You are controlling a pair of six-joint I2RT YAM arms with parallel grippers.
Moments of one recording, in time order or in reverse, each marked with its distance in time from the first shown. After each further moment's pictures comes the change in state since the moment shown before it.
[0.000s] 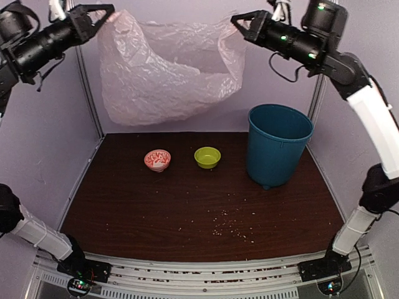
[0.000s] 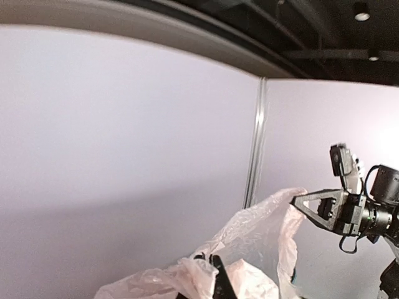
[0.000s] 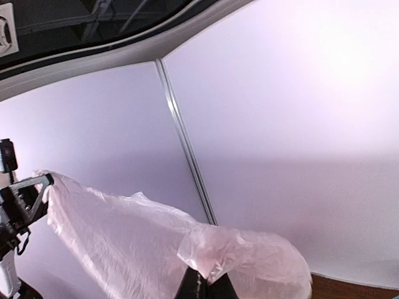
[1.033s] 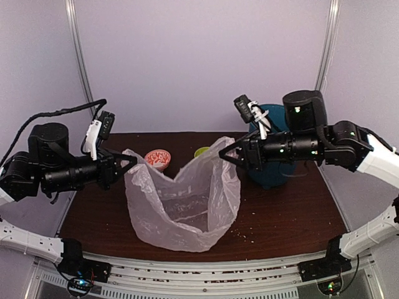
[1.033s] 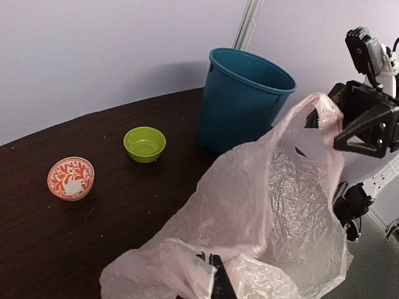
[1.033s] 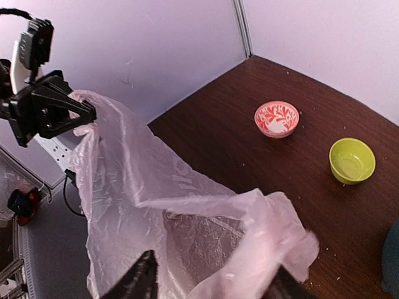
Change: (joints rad) left arm -0.433 -0.573 -1.092 -0.039 -0.287 -0.319; right arm 0.210 -0.519 -1.017 -0.058 -0.132 -0.007
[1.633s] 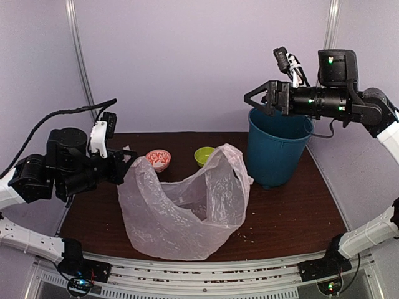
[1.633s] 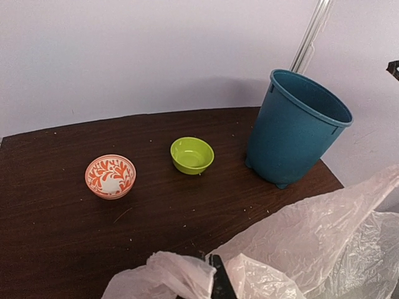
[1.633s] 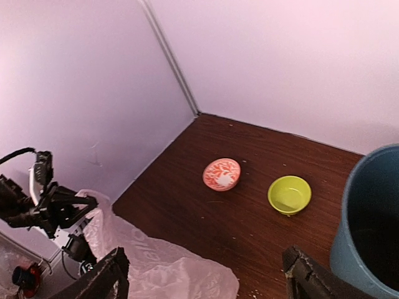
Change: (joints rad) left arm 0.000 0.070 -0.047 0.063 -0.259 -0.100; right arm -0.234 0.047 0.334 -0.185 0.007 0.056
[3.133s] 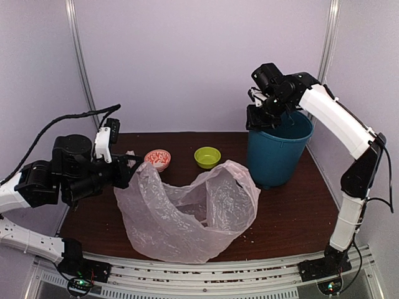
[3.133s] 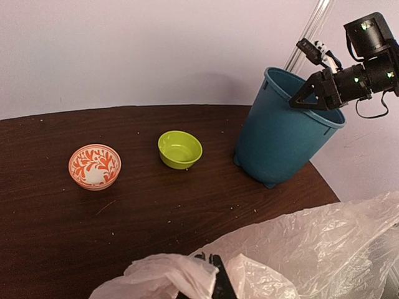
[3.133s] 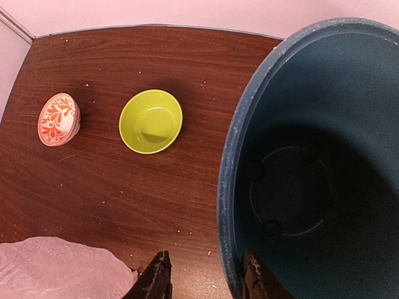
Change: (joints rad) left arm 0.000 -0.004 -0.075 0.084 0.030 -0.064; right arm -0.248 0.597 0.410 -0.475 0.174 0.013
